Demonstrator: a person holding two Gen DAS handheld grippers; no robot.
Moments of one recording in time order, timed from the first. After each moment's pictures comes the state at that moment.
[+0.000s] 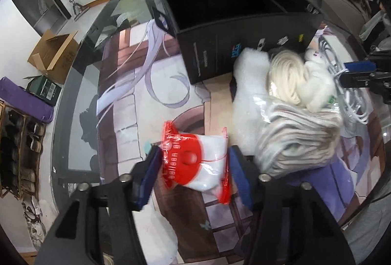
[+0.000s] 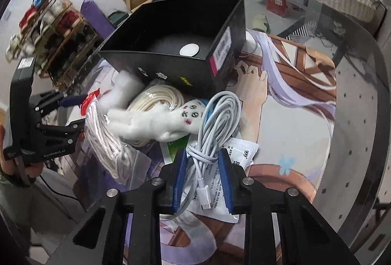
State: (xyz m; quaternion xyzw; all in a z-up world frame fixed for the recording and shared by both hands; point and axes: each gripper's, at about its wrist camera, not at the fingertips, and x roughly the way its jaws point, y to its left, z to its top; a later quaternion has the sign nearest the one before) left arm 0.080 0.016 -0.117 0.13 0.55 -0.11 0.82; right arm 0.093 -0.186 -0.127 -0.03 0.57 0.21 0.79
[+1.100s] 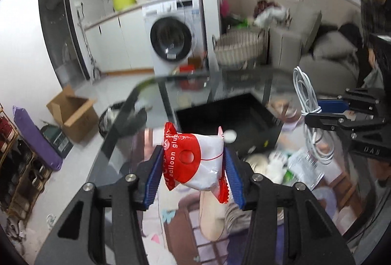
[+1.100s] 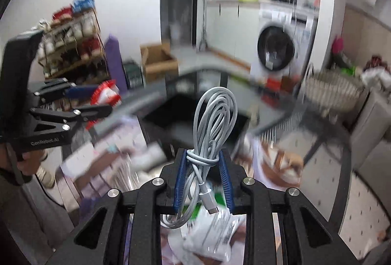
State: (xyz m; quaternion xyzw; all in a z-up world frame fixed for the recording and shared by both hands) left arm 0.030 0.022 -0.002 0.08 0.30 -0.13 0.94; right arm 0.030 -0.151 -0.028 -0.10 0.30 0.23 0.92
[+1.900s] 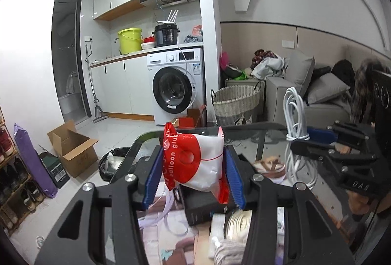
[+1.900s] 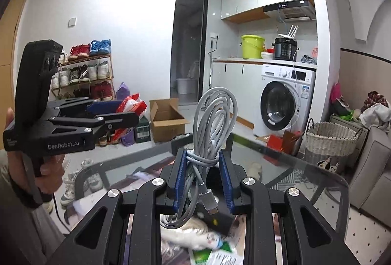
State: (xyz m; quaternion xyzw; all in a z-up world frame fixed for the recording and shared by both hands) left arm 0.018 0.036 0.046 0.04 0.17 -0.14 0.98; right arm 0.004 -0.149 0.023 -0.07 0.15 0.25 0.95
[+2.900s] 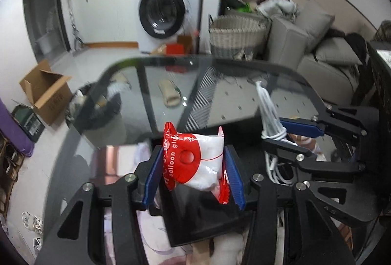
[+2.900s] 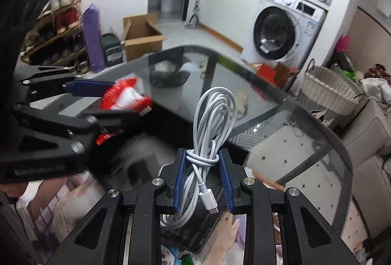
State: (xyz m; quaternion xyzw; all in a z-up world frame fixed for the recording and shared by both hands) left arm 0.177 -0.011 -0.054 0.03 0.41 -0.16 0.90; right arm 0.204 -0.101 -0.086 -0.17 0.39 0.19 0.88
